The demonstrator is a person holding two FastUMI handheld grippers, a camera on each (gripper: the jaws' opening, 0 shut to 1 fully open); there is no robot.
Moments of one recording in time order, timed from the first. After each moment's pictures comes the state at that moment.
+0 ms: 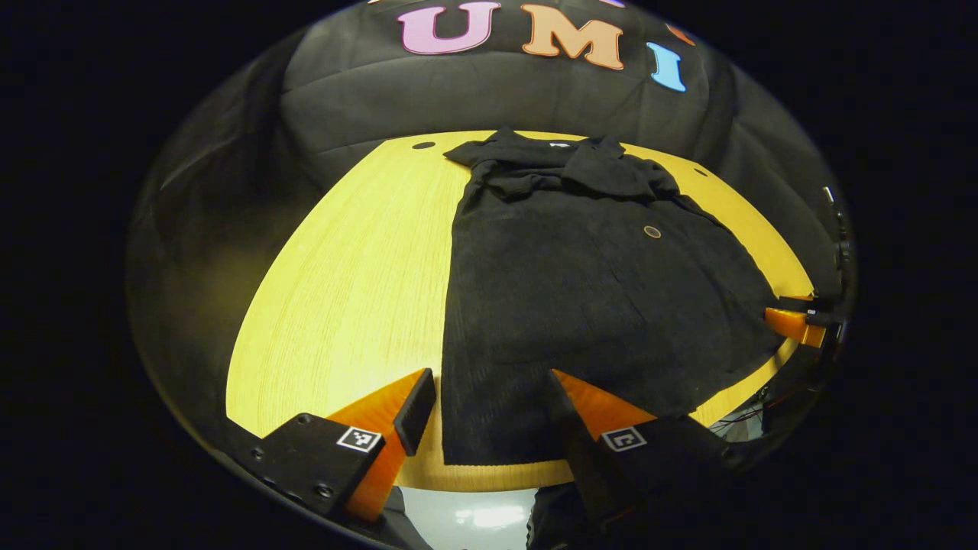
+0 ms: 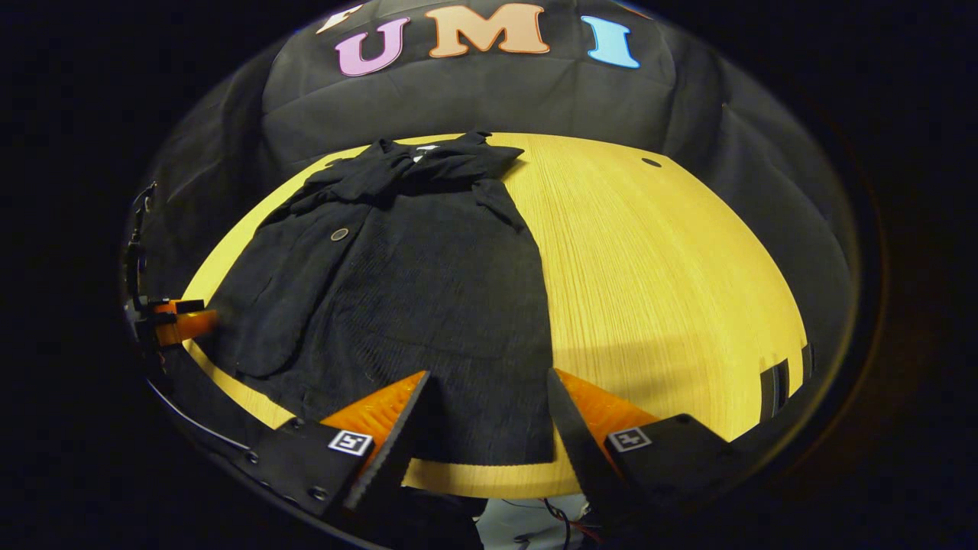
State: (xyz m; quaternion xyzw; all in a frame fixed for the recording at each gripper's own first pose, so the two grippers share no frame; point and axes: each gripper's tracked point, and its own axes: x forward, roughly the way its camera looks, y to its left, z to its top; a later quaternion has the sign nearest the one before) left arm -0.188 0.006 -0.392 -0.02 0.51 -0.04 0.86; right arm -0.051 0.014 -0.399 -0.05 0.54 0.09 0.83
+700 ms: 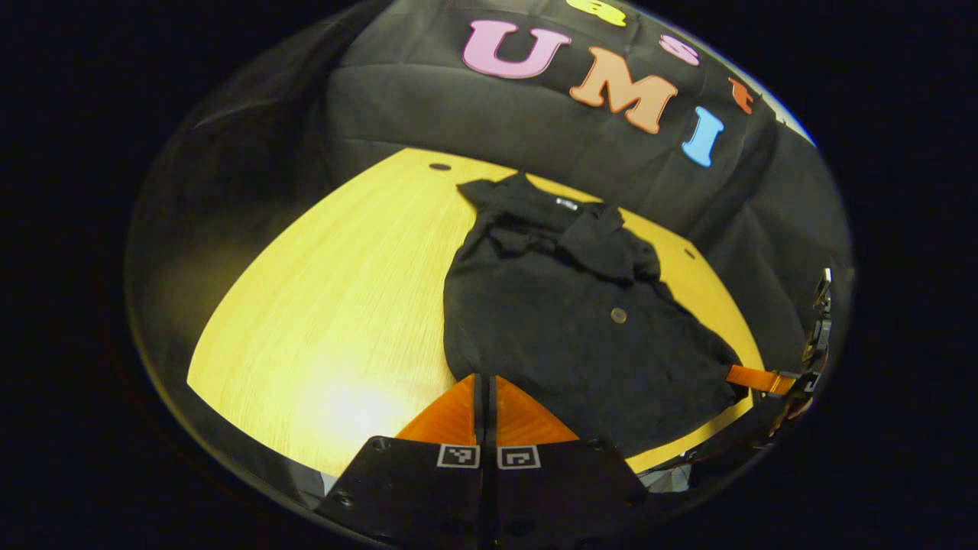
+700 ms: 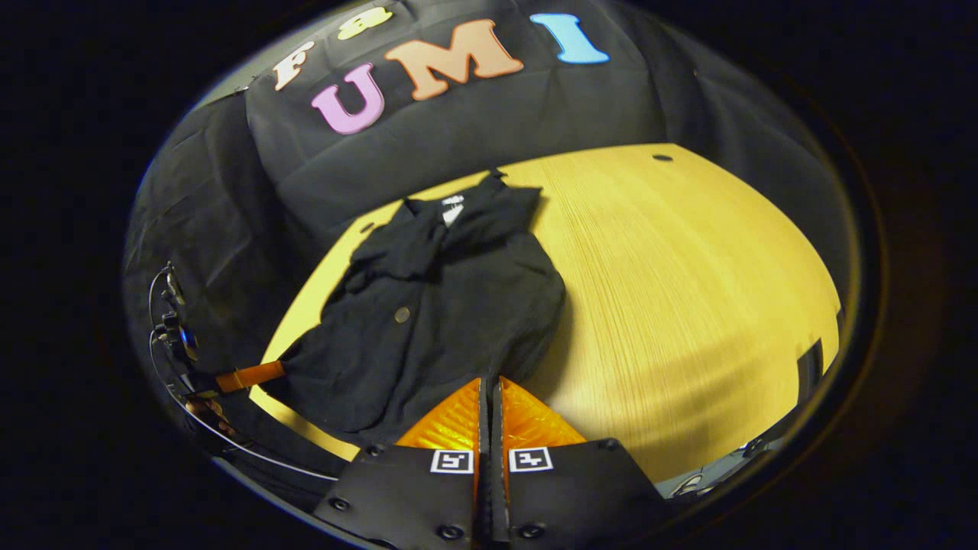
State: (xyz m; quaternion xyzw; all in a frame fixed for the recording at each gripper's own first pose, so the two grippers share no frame) left arm -0.133 -0.005 -0.329 -0.17 0.44 -0.02 0.88; right arm -0.008 0.055 -0.324 0.10 0.50 0.14 0.85
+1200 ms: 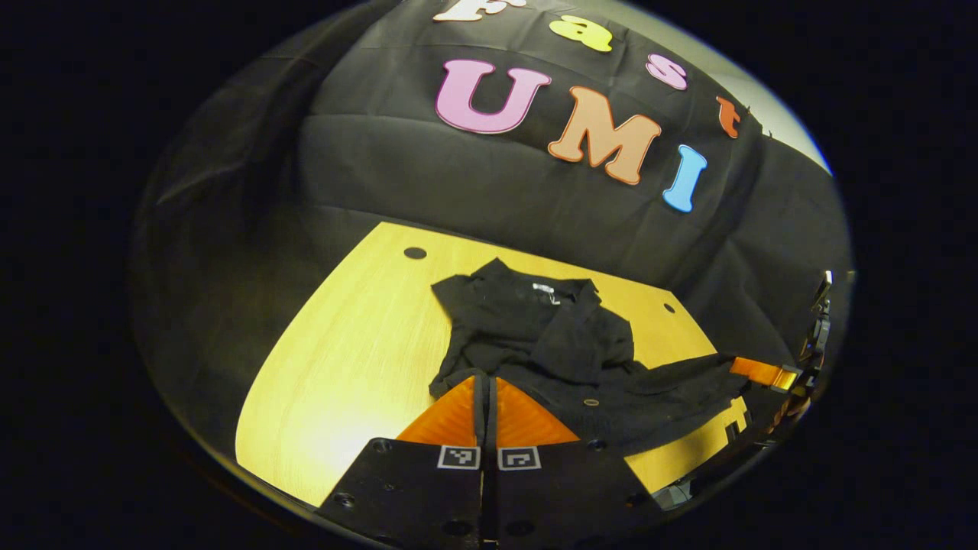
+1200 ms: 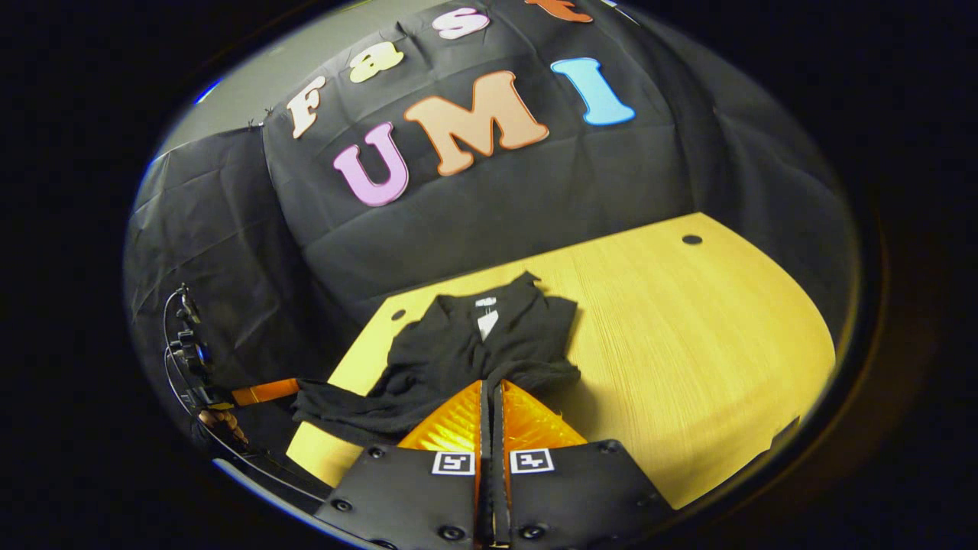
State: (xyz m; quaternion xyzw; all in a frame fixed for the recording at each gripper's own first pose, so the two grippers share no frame) left arm -0.008 0.015 -0.248 -0.16 0.37 -0.03 0.91; right arm 0.117 0.078 -0.228 0.14 0.40 0.17 0.89
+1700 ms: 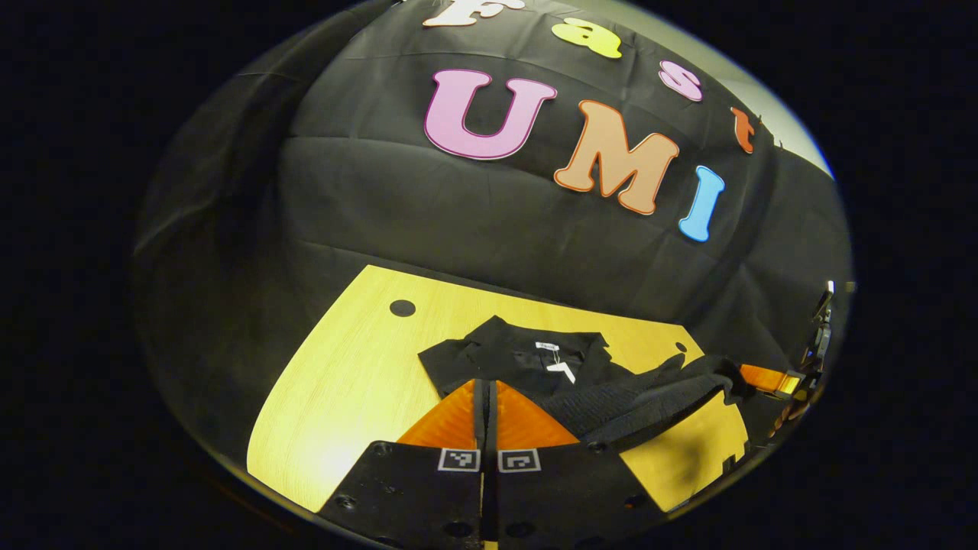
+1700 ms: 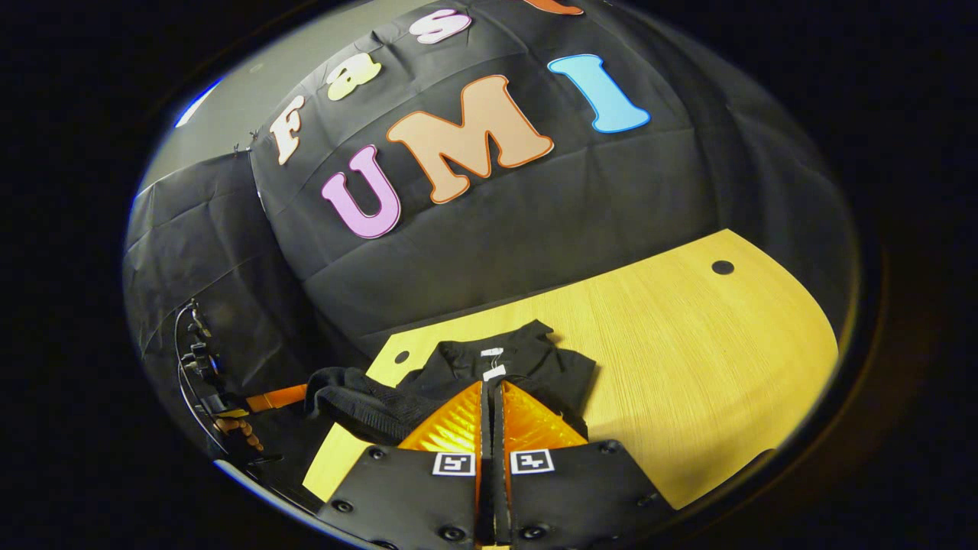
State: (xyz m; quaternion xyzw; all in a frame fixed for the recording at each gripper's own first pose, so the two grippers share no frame) left arm 0.112 0.018 -0.247 -0.16 0.35 -0.02 0.92; right arm 0.232 0.087 -0.217 0.17 0.39 0.18 0.89
